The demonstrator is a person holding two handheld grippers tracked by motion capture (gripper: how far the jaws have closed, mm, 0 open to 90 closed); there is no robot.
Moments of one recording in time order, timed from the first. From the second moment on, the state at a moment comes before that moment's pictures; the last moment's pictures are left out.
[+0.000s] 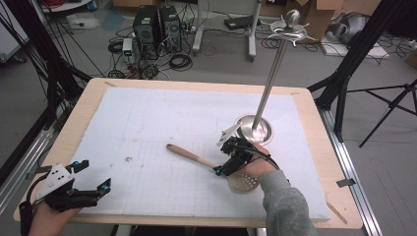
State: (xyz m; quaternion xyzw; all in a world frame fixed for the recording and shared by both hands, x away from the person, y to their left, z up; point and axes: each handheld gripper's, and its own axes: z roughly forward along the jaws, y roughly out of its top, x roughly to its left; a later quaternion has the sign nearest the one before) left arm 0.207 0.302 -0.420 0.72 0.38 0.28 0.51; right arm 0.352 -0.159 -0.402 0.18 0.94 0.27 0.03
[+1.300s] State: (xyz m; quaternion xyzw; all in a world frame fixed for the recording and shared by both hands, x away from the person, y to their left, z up) left arm 0.222 0.287 -0.416 0.73 0.36 0.26 0.52; right arm 0.344 -0.146 -0.415 0.24 0.94 0.23 0.02
